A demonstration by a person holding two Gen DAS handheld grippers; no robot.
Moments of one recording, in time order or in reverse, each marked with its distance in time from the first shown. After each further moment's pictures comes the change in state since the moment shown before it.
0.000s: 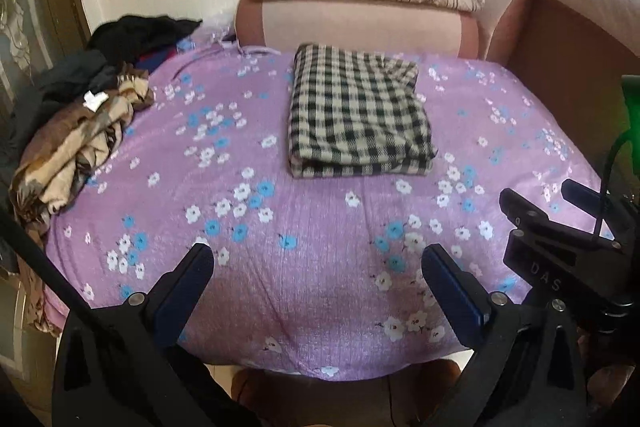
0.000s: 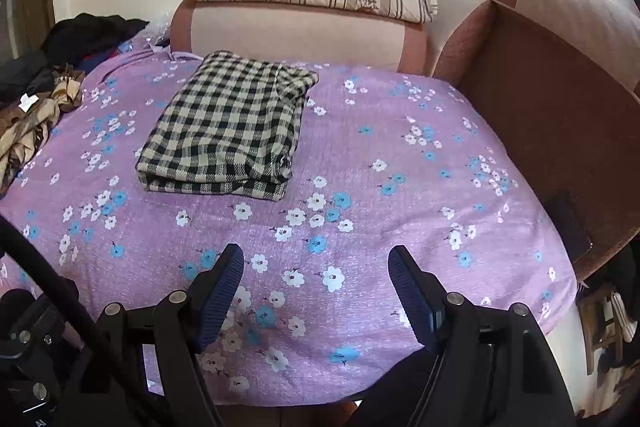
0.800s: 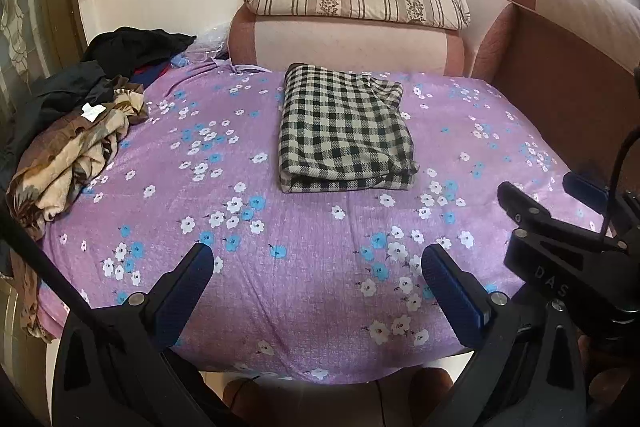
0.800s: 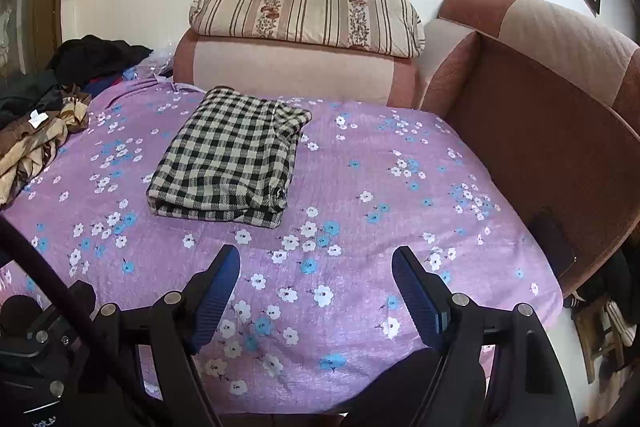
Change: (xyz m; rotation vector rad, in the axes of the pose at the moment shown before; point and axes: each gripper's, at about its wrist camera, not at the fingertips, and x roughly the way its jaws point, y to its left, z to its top) left arm -0.017 -0.001 -0.003 -0.003 -0.052 -0.044; right arm -0.036 -0.003 0.000 -0.005 -0.104 -0.016
